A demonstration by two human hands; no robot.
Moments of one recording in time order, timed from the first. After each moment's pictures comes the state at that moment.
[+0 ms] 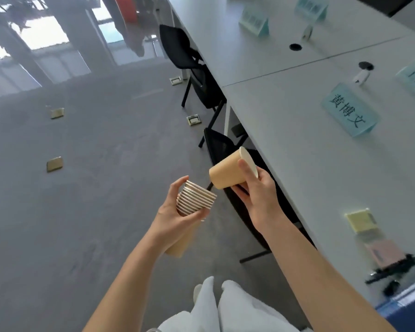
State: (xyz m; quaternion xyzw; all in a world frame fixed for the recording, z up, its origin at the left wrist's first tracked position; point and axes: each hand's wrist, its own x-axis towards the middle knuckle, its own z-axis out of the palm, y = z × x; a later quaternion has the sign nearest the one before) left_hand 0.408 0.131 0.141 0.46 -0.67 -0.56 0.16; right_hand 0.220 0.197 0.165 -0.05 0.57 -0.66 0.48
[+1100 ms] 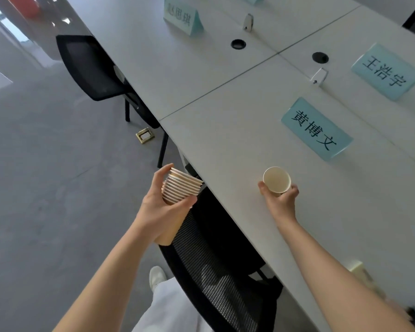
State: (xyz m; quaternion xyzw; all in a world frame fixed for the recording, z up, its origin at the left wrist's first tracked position) left_hand 0.150 -0.079 0.123 0.42 -0.70 -0.57 0.07; right_hand -0.062 0.103 0.013 0.08 0.85 -0.47 0.23
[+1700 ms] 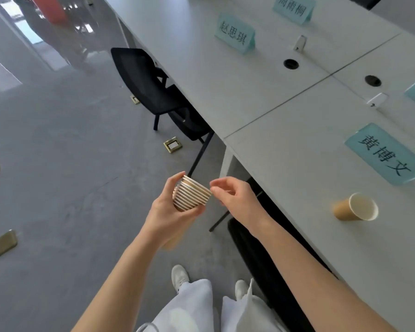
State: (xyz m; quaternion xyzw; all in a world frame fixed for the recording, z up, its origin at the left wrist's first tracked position) left_hand 0.269 -0.267 0.125 0.42 -0.73 -0.54 0.05; right_hand 0.121 -0.157 0.127 -0.22 0.77 -0.44 0.41
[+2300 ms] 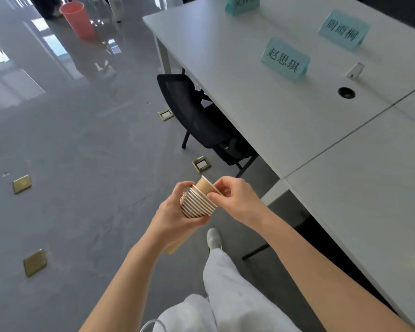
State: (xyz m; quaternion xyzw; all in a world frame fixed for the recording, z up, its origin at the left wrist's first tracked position) left_hand 0.304 -0.482 0.124 0.41 -0.77 -0.50 0.03; right_hand 0.147 -0.386 0.148 -0.39 0.77 -0.35 0.37
